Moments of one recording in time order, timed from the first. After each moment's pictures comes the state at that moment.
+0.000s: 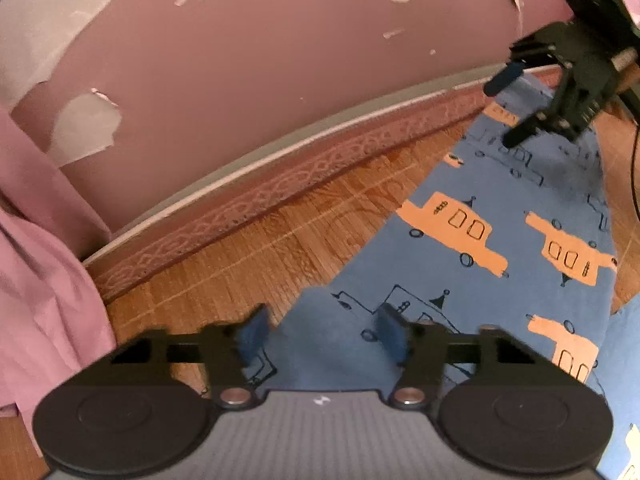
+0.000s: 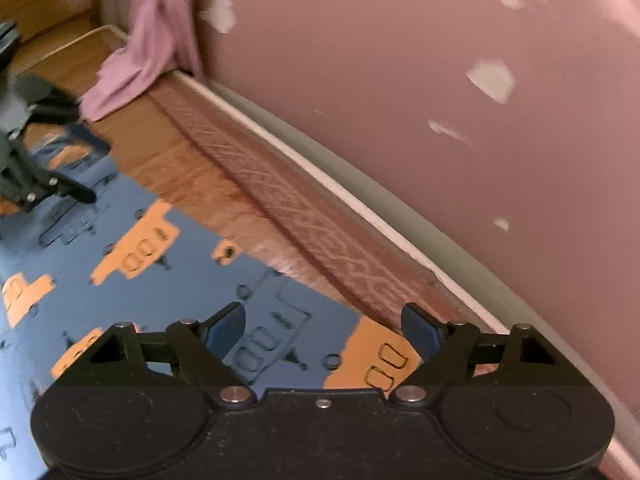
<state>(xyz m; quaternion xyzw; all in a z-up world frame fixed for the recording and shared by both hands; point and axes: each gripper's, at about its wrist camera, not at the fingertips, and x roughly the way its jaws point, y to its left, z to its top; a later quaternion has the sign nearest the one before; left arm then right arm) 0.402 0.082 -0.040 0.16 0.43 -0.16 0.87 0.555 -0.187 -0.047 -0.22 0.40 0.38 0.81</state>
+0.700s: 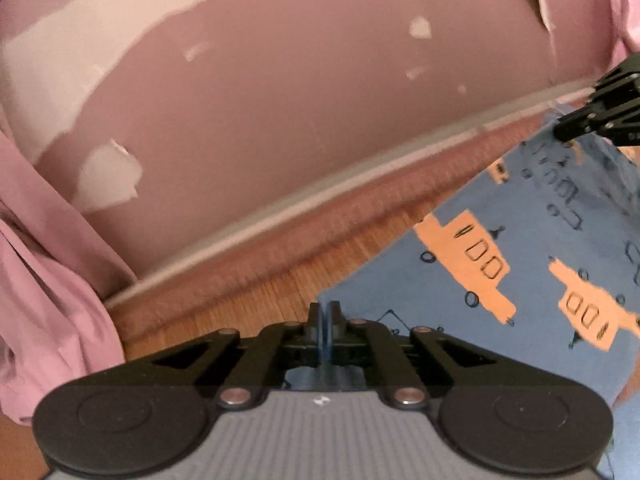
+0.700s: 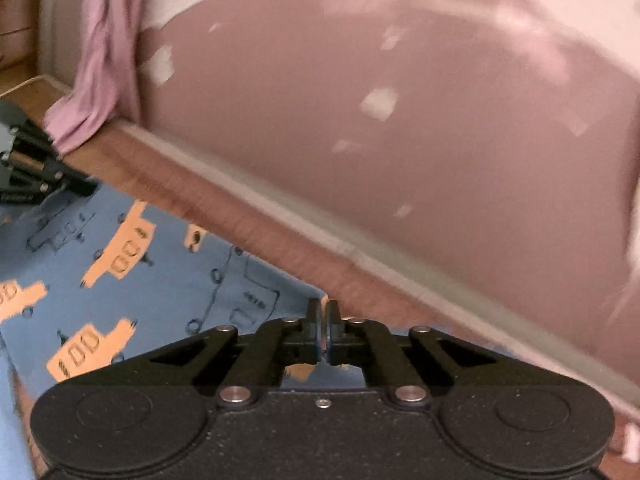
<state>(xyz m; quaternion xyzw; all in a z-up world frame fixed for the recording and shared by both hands) 0.412 0.047 -0.032 0.18 0.36 -0.07 0.91 0.490 -0.233 -0.025 -0.19 0.30 0.25 0.90</state>
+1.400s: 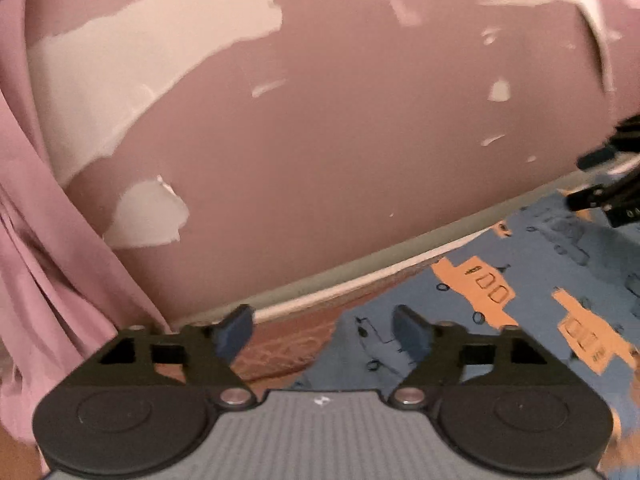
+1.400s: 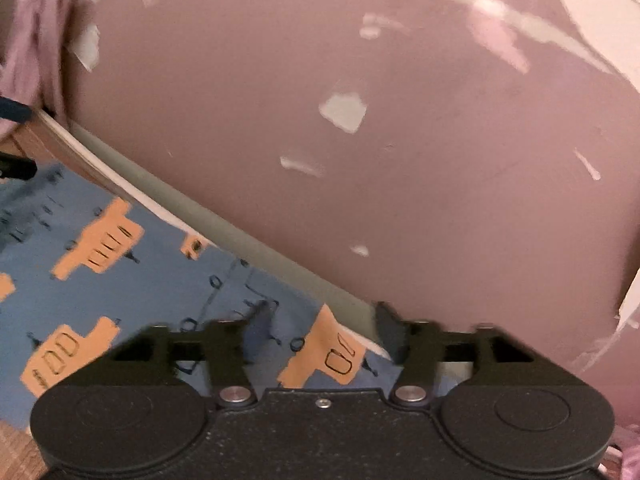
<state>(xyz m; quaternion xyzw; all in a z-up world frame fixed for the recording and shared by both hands) 0.443 0.075 -0.022 0.14 0.29 -0.04 0.94 0.547 -0.204 -0.041 -0.23 0.29 0.19 0.91</state>
